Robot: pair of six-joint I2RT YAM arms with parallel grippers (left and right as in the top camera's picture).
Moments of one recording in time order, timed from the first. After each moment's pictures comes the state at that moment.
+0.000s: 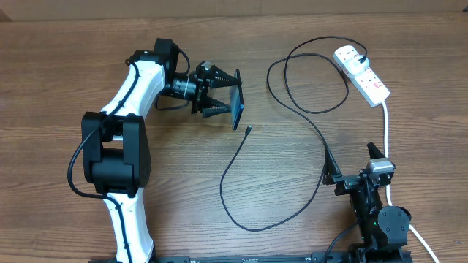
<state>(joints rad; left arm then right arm) -0.13 2.19 1.71 -1.08 1.36 -0.53 0.05 0.01 0.02 -0.03 -0.08 0.03</state>
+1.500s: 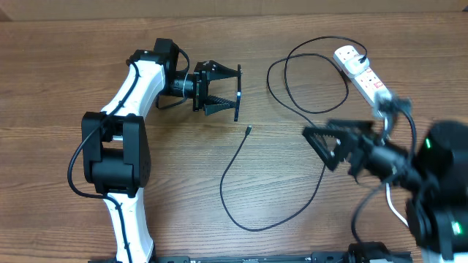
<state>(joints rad) -0.13 2.19 1.71 -1.08 1.52 -0.65 0.06 0.85 1.10 -0.65 -0.86 0.48</state>
